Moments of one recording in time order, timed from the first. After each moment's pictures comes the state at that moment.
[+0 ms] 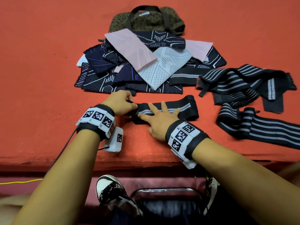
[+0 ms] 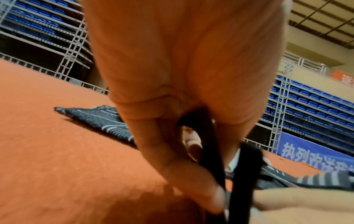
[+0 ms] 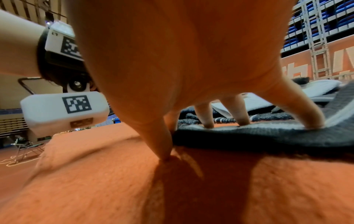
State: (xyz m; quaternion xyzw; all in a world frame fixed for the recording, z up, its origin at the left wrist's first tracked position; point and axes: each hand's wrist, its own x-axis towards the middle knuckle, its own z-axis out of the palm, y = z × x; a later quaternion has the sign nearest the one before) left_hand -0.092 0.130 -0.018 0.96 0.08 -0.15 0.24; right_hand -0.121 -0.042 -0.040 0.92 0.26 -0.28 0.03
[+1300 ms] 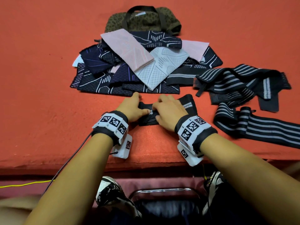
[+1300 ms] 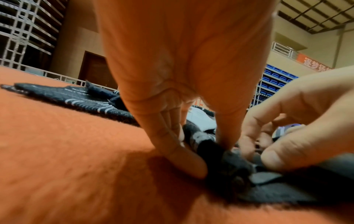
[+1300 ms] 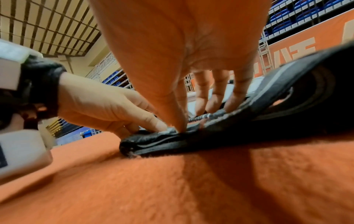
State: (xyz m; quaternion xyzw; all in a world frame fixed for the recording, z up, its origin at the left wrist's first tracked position) left_hand -0.092 0.092 -0.049 0.95 0.05 -0.15 0.27; right_hand -0.102 -0.074 -0.036 0.96 0.24 -0.11 -0.10
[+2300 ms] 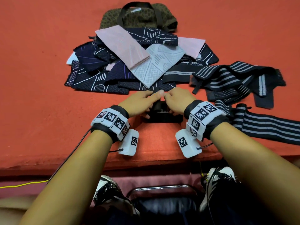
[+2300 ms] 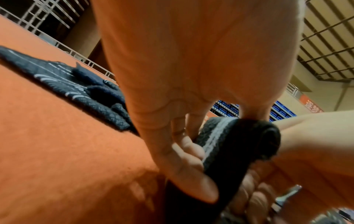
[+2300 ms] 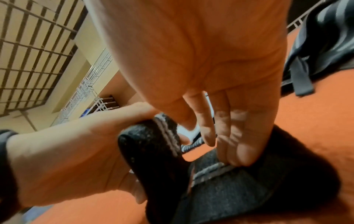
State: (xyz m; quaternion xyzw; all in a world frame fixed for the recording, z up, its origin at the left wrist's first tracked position) left_hand -0.097 0.057 -0.022 0.84 0.02 -0.22 0.50; right_hand -0.071 -0.097 -0.021 0.94 0.02 -0.21 -0.27
